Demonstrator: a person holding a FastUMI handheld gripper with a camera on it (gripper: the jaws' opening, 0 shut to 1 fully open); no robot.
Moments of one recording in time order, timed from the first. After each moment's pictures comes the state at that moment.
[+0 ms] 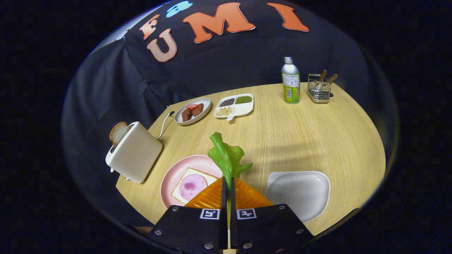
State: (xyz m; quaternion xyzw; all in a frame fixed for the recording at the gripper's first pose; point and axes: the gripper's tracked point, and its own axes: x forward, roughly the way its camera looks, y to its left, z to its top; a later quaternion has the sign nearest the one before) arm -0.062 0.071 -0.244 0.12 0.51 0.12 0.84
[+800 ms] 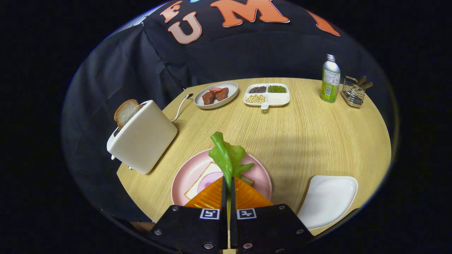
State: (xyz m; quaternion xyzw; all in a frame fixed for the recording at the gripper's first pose) arm -0.069 0.148 -0.274 0.09 0.54 0.20 0.81
